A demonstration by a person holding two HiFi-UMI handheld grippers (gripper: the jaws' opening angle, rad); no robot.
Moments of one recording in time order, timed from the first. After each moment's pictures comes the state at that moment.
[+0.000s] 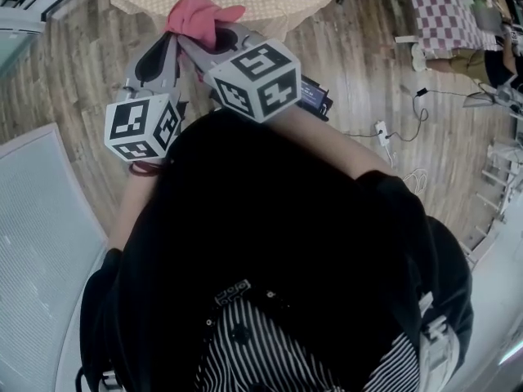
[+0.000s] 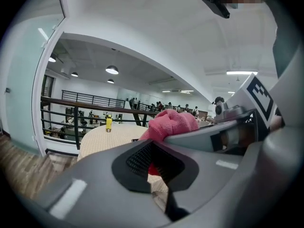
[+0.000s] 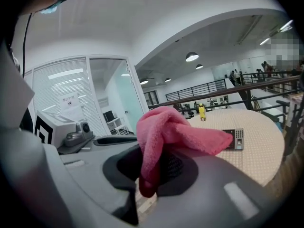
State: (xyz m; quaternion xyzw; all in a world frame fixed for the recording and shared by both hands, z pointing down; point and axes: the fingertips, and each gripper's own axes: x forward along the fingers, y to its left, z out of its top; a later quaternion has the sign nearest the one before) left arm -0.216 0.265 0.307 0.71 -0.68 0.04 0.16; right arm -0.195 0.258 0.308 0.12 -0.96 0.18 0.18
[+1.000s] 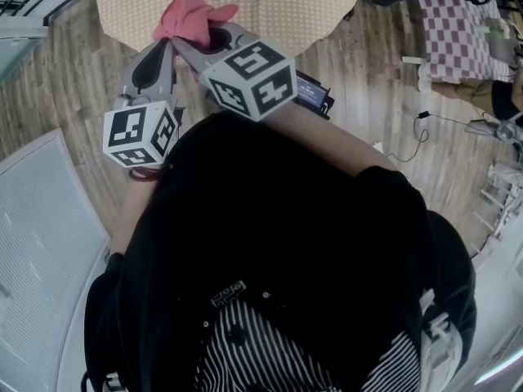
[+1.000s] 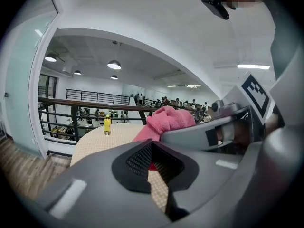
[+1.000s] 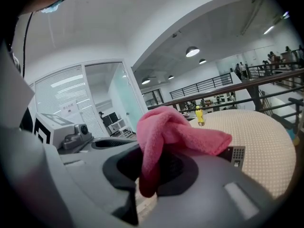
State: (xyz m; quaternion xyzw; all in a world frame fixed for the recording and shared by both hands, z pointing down) left arm -0.236 0.053 0.302 0.68 -0.71 0.06 0.17; right arm -0.220 0.039 0.300 0.07 -0.96 0.20 0.18
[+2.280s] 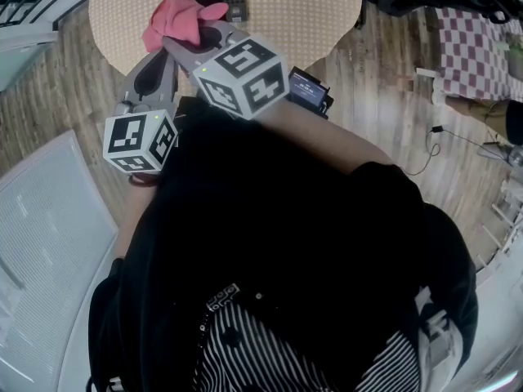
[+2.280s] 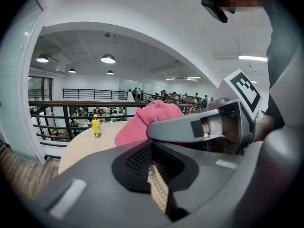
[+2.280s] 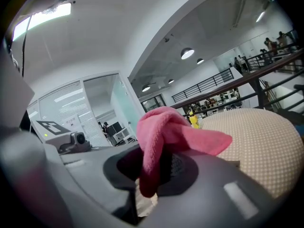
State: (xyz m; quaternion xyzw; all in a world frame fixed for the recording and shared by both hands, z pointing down) left arm -0.196 -0.094 0.311 0.68 -0.70 0.11 0.19; right arm -0.204 -0.113 0.301 0.04 -0.96 0.24 0.13
